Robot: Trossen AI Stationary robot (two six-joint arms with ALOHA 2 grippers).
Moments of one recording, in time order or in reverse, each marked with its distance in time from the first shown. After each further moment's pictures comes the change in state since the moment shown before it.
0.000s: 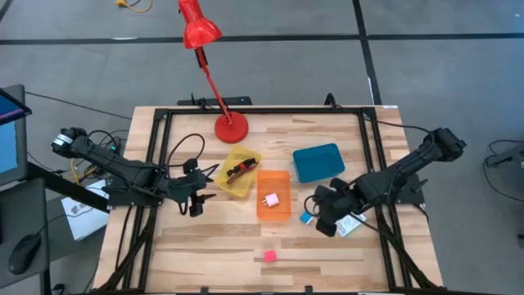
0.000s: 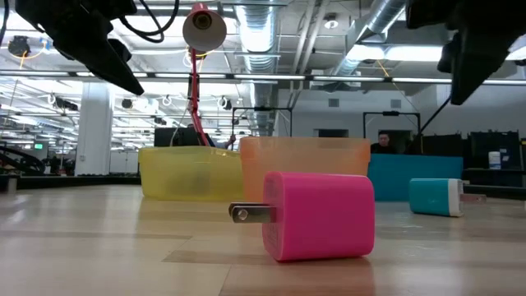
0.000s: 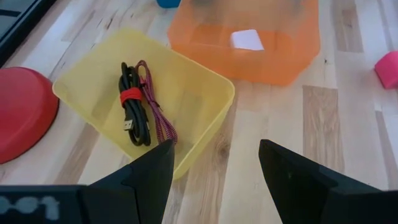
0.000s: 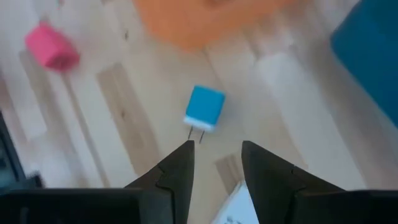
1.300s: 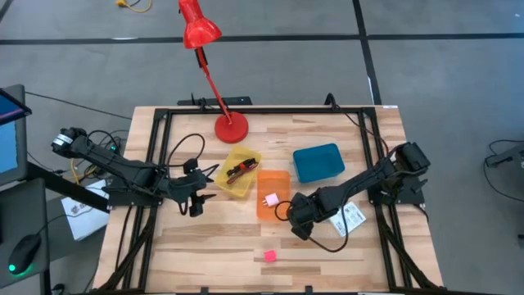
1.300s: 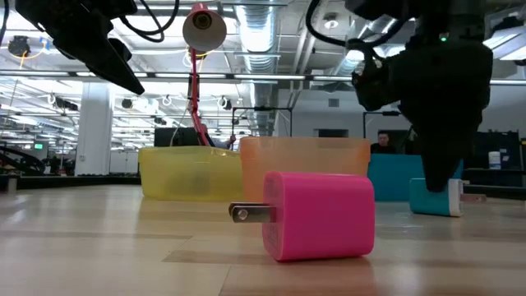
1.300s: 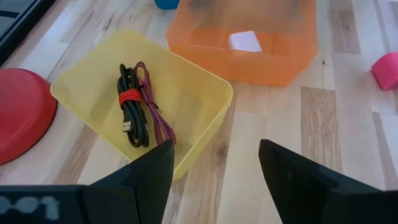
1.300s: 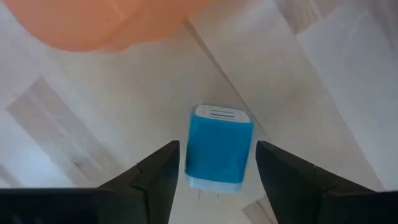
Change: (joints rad) left arm 0.000 0.001 0.000 0.007 0.003 0.002; right arm -0.102 0.424 0.109 0.084 -0.158 0.081
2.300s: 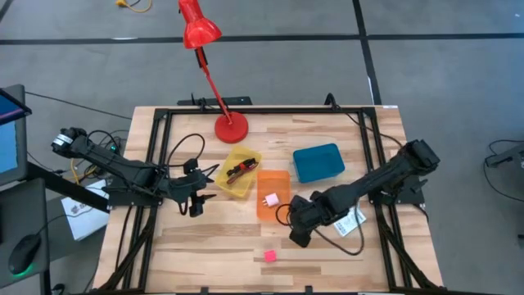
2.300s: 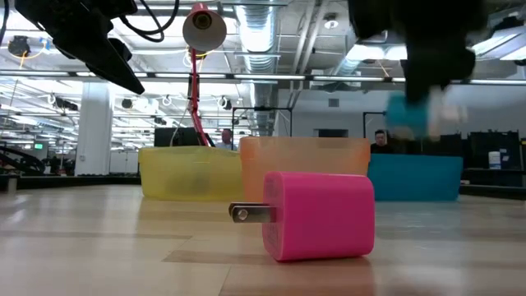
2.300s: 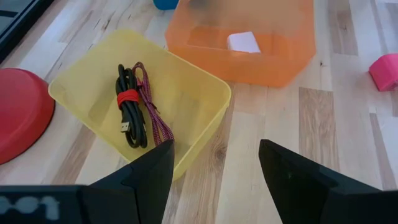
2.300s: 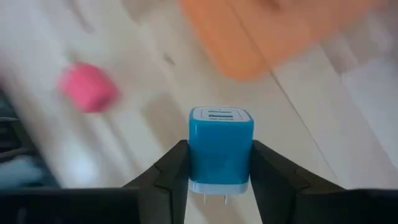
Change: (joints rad) left arm 0.000 0.000 0.000 0.003 0.003 -0.003; right arm 0.062 -0.100 0.141 -0.020 0.048 0.008
